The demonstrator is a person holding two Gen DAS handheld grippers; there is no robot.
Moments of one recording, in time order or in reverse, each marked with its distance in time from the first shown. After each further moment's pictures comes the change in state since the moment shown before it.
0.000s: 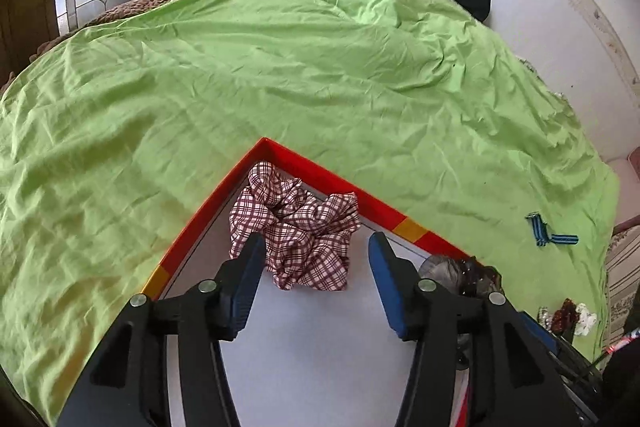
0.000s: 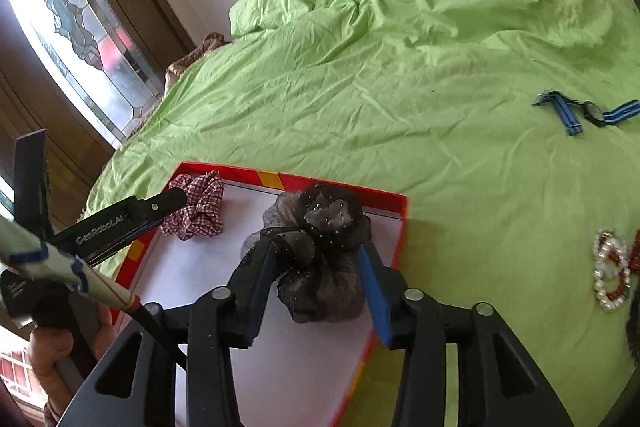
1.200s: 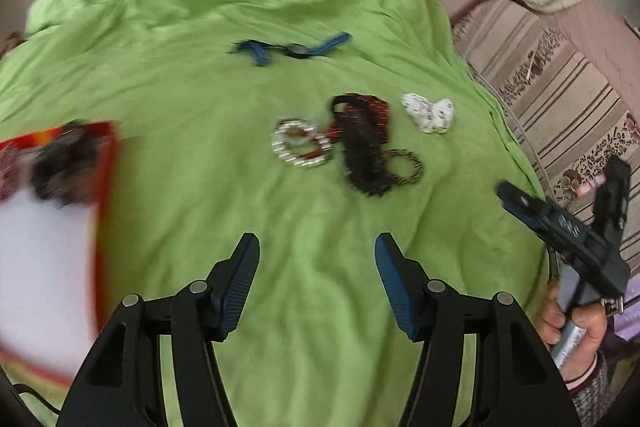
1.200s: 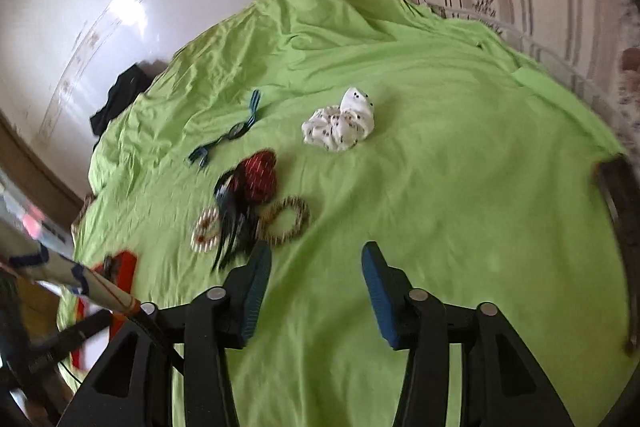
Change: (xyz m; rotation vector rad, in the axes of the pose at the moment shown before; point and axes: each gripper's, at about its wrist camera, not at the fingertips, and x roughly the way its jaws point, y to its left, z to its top) left arm -0.067 -0.296 -0.208 0.576 0.240 -0.346; right arm -0.258 -0.302 -0.157 0.527 -0.280 -0.281
